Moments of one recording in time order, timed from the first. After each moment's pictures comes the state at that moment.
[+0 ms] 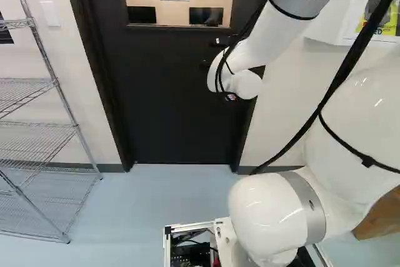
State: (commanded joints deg) arm -0.5 6.1 -29.1 0.0 49.6 0.0
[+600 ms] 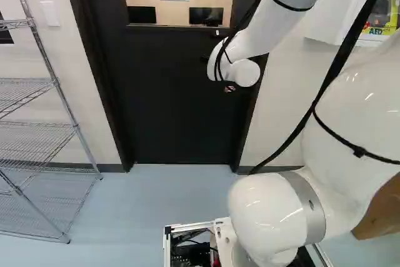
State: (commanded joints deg) arm -1.2 3.5 -35.6 0.0 44.2 0.0
